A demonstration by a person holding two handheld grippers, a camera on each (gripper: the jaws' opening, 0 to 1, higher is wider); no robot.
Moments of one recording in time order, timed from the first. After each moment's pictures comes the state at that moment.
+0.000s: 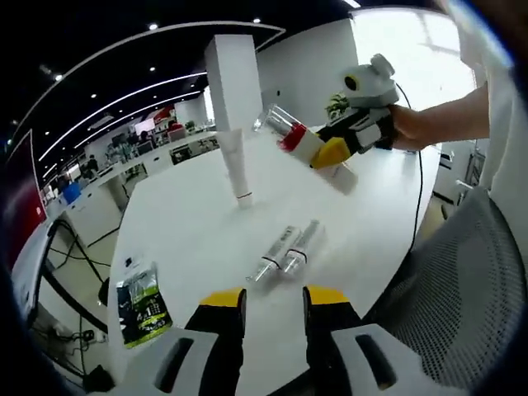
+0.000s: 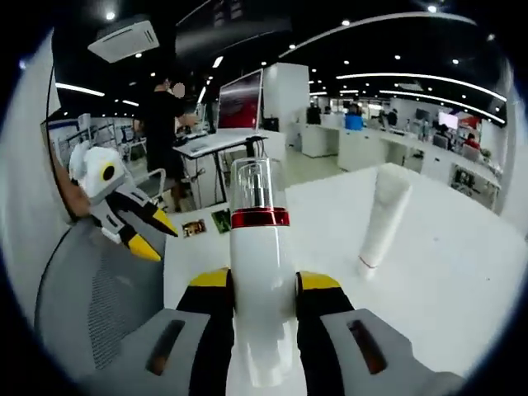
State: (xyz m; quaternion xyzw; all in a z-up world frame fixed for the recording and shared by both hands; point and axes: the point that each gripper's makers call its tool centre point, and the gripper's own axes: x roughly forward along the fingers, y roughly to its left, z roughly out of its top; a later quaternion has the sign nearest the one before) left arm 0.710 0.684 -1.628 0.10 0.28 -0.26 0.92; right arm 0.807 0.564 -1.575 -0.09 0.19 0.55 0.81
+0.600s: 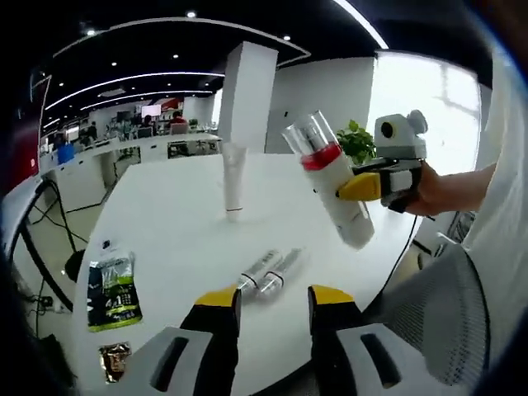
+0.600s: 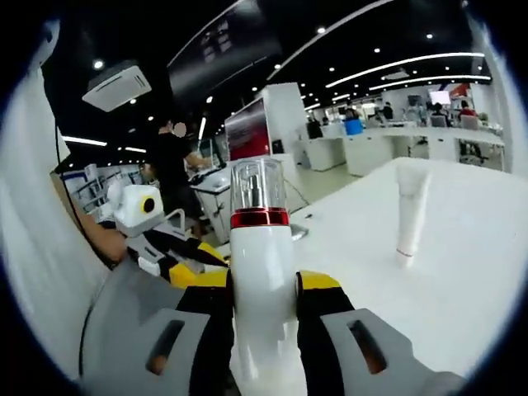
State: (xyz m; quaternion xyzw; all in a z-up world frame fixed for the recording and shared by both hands) left arm 0.707 0.666 -1.601 -0.05 0.27 -0.30 0.91; right arm 0.753 0.581 -1.548 0.04 0.19 0.56 0.80
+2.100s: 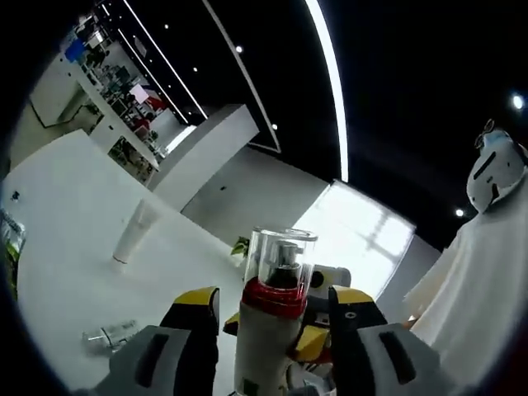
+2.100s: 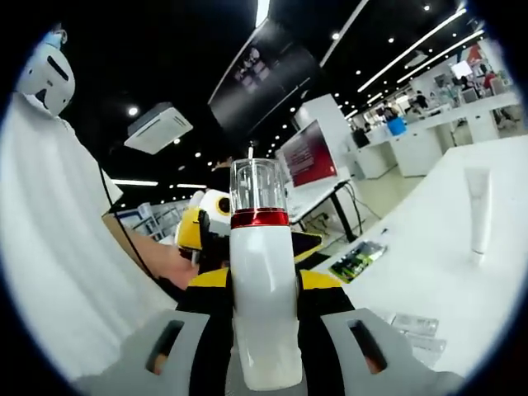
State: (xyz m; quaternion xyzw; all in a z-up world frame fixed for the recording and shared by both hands) left arm 0.700 0.602 -1.456 -0.37 0.12 -0.46 0.80; right arm 0.682 0.624 -1.479 0.15 0.18 0.67 0.70
